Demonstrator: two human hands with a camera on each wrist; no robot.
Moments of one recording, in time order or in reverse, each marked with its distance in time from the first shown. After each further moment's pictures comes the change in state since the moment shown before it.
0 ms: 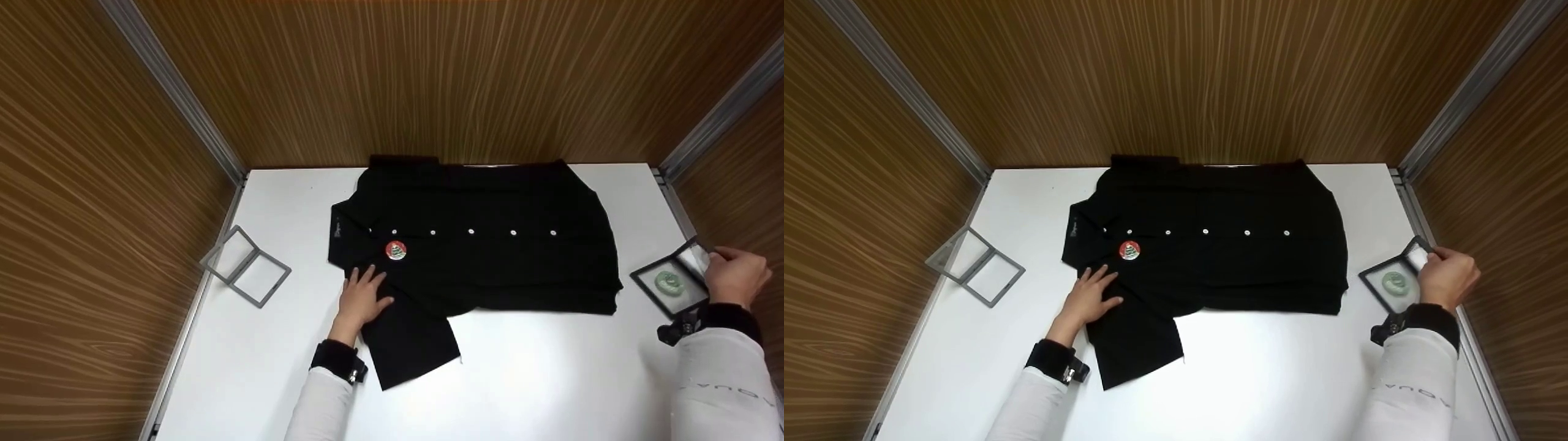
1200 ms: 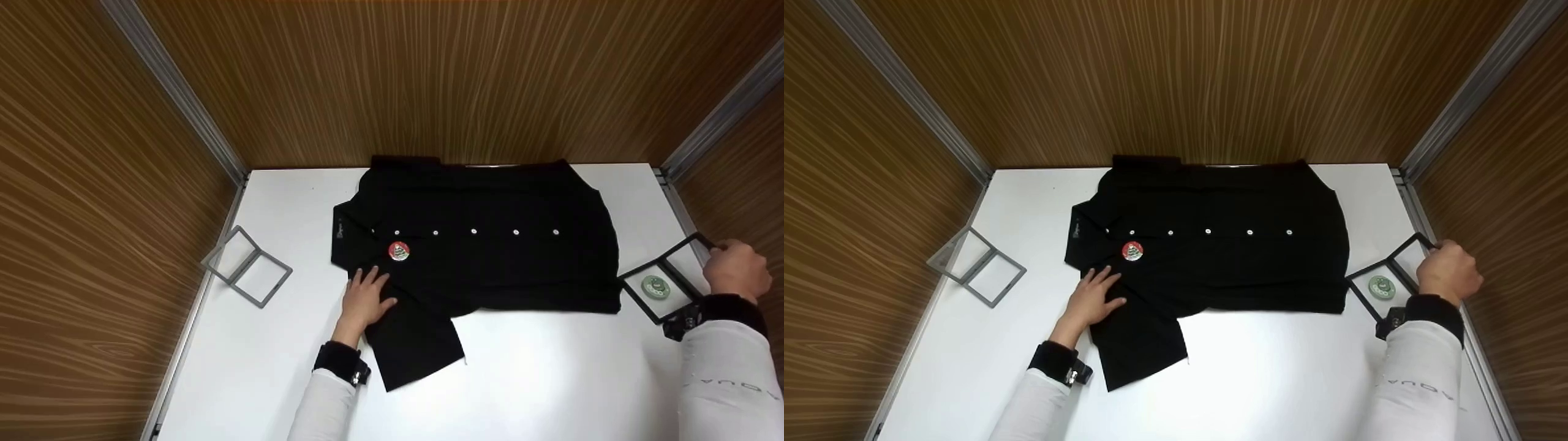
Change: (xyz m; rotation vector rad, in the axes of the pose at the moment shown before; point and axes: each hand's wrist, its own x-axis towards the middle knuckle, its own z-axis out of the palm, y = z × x) left_hand 0.001 0.008 0.002 0.024 0.008 0.007; right_hand 0.016 -0.010 -0.014 -0.405 -0.221 -0.152
